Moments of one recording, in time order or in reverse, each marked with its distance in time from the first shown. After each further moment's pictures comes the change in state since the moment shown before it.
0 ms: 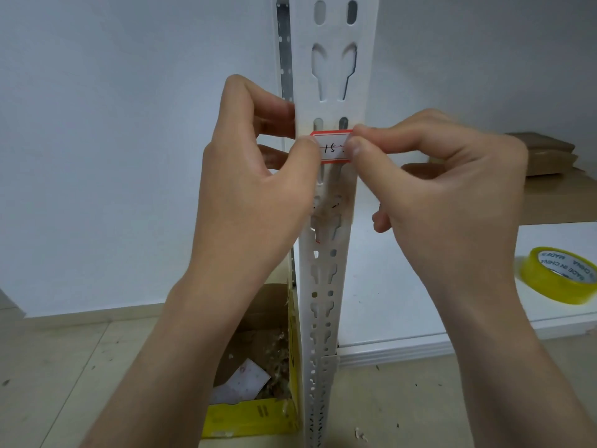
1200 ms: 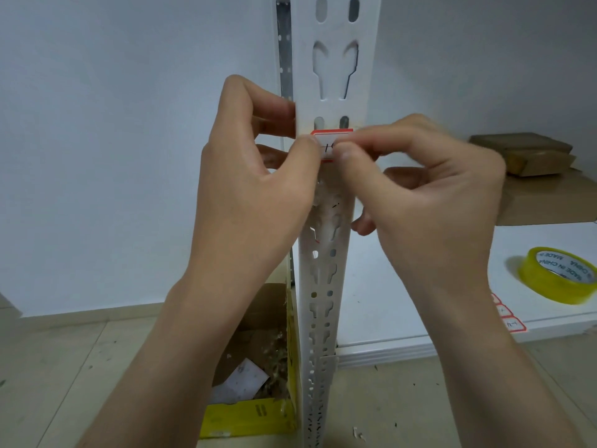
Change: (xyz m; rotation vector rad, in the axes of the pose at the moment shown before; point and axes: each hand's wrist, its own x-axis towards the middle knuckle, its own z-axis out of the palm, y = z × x) left_hand -0.001 0.002 0.000 -0.040 0.006 -0.027; right_hand -0.005 0.004 0.011 0.038 -0.005 -0.075
